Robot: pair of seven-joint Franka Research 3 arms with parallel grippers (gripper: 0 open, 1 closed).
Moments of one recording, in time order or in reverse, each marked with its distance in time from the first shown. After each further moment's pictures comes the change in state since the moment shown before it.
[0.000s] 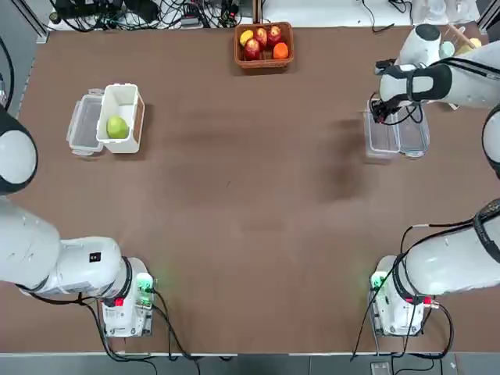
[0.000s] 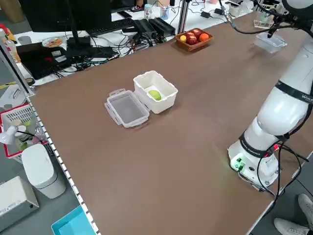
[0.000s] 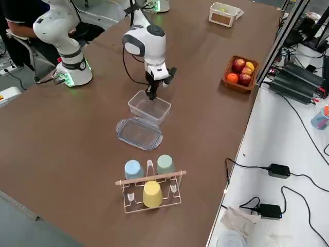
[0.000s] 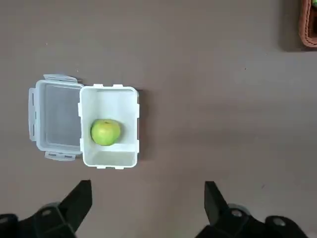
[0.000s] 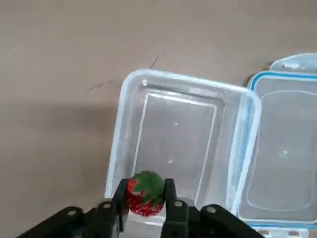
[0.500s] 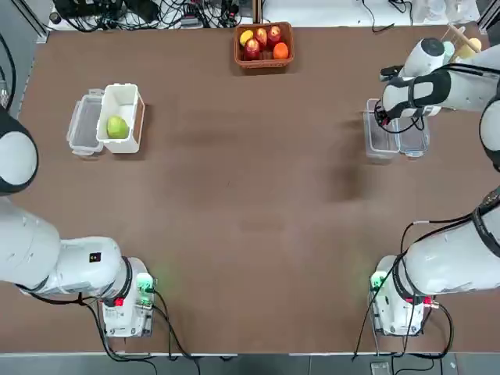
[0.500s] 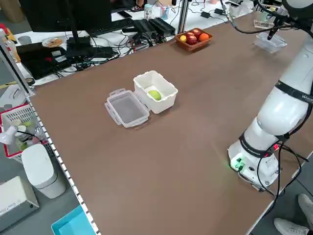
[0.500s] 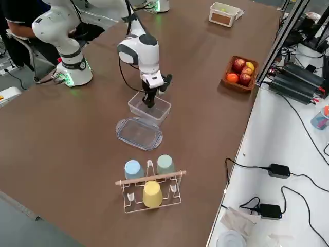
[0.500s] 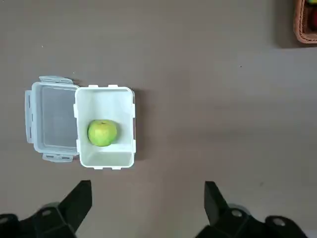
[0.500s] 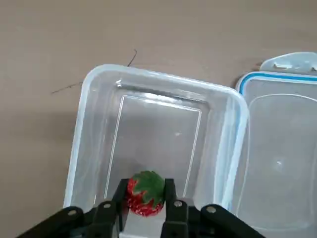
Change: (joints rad) left arm -0.002 0.000 -0.017 0.001 0.000 -0.001 -0.001; right arm -0.043 0.072 0.003 -0.034 0.000 0.144 -0.045
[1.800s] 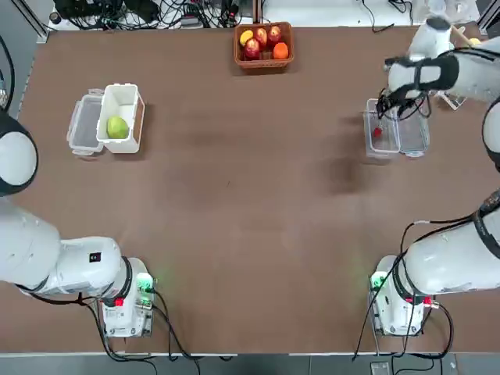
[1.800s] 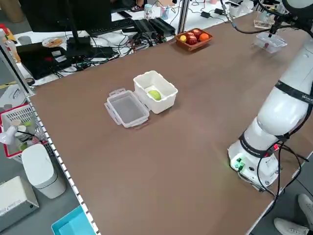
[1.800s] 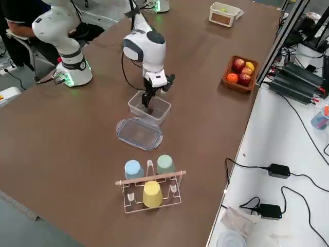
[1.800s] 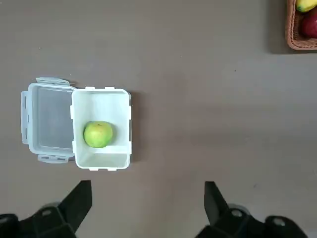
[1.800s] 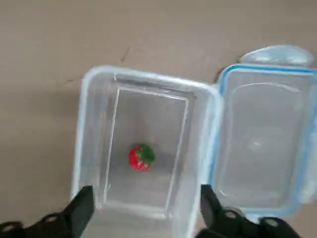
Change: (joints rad) left arm 0.001 -0.002 0.001 0.014 -0.019 0.000 -0.009; right arm -0.012 -0.085 -0.002 0.175 0.000 -0.391 0.001
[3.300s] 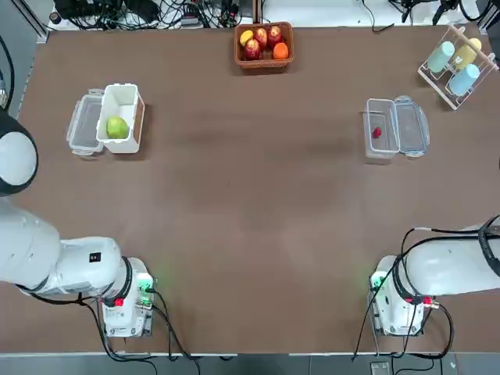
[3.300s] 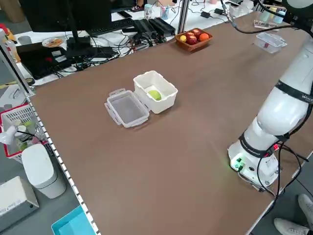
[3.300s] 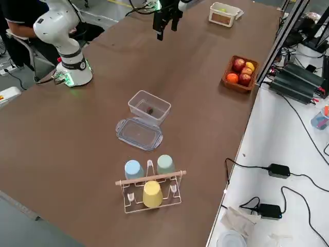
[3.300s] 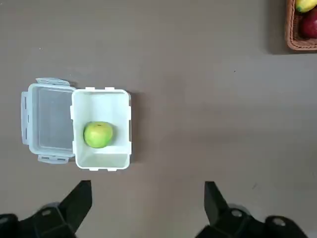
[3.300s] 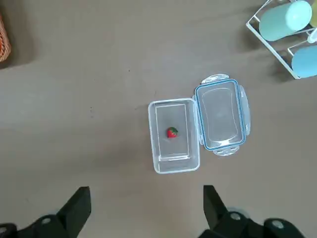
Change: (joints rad) left arm 0.000 0.000 -0.001 0.002 0.000 -0.001 0.000; right arm 0.101 -0.133 0.017 0.609 0.020 -0.691 0.347
